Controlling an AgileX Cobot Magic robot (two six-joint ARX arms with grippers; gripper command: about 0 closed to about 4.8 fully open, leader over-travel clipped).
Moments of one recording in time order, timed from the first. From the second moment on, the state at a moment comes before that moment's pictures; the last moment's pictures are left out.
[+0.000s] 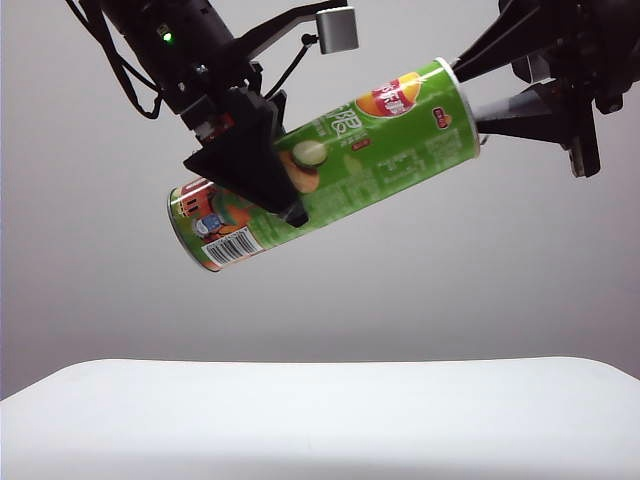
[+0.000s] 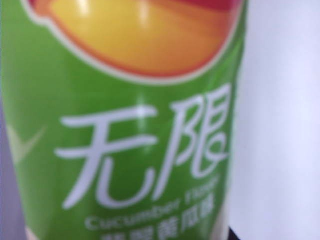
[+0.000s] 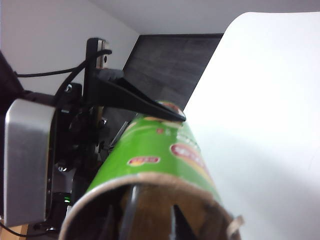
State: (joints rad) left arm -0.68 1.49 1.11 -0.48 0.24 0.93; right arm 0.24 1.19 0.67 0.07 -0.96 0.56
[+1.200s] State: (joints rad) left arm -0.63 1.49 1.12 -0.51 0.20 0.93; right arm 0.11 1.19 0.67 0.09 -1.04 0.53
